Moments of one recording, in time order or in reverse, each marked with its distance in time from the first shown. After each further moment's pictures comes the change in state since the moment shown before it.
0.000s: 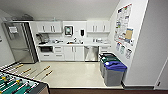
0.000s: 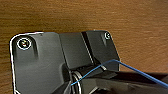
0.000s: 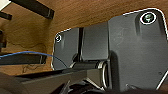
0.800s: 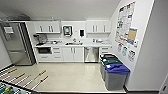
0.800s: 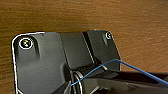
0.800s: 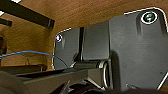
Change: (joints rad) left arm 0.000 -0.004 0.000 0.000 0.000 0.000; right arm 0.000 0.002 0.000 0.000 0.000 0.000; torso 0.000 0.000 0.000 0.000
